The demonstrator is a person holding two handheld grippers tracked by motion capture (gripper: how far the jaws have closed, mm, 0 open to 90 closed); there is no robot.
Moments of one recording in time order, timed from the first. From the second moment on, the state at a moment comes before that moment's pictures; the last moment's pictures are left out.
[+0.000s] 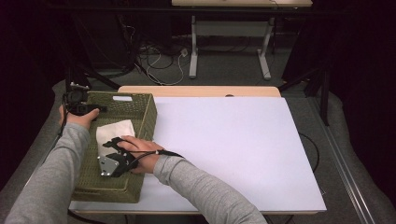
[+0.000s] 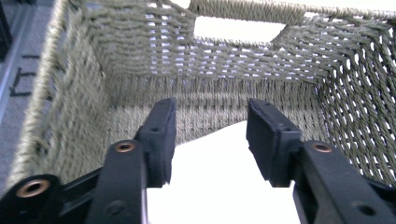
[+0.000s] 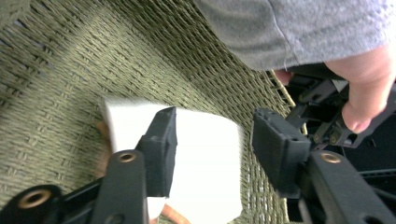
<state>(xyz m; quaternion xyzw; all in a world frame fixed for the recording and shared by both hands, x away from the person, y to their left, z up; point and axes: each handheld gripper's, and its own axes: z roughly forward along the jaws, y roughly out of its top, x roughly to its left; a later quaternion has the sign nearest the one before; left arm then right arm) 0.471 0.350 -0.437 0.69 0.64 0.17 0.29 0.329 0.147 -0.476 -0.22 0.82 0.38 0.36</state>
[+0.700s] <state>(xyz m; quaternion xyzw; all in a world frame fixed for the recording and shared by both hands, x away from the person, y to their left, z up) 0.439 0.301 -0.411 0.72 0.56 0.18 0.36 0.328 0.088 -0.454 -0.11 0.82 0.44 0.34</state>
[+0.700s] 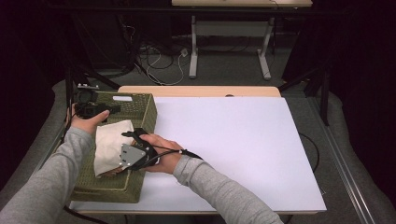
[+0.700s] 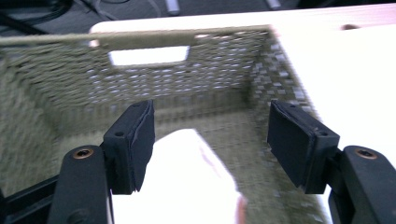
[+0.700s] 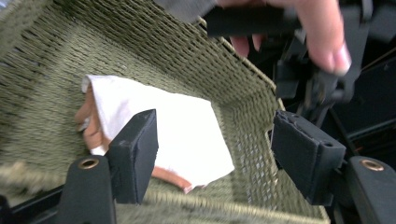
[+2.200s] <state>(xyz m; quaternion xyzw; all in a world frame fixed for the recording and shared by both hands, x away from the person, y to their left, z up) 0.356 0.191 -0.409 0.74 0.49 0.14 0.44 0.352 -0.096 -0.446 0.23 0.80 0.52 0.20</state>
